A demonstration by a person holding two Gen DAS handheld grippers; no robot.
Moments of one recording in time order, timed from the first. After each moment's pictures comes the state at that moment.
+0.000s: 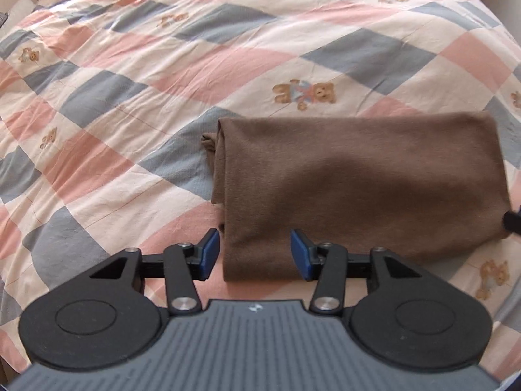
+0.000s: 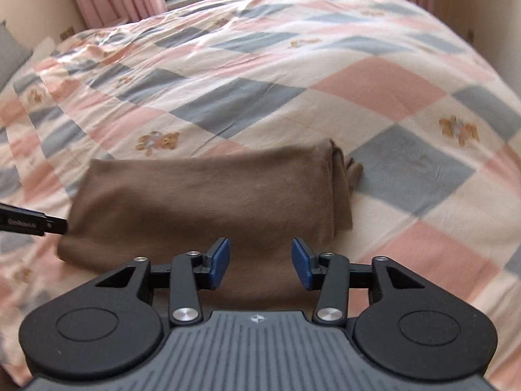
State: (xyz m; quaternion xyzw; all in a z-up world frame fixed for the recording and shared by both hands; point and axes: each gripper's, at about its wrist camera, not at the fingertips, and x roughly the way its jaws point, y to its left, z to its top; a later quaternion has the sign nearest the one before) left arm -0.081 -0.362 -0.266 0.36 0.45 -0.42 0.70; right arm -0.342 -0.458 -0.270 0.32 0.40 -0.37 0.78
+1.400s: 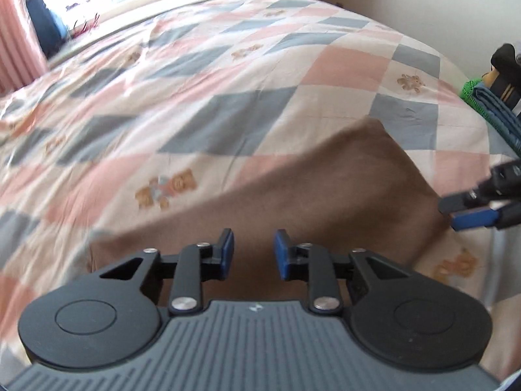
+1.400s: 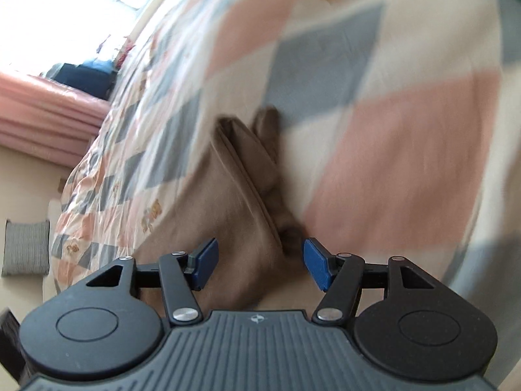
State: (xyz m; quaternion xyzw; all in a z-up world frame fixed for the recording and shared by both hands) left arm -0.152 -0.405 -0.299 0.35 0.28 -0.63 0.64; right arm -0.459 -0.496 -0.346 0.61 0.20 -0.38 0.66
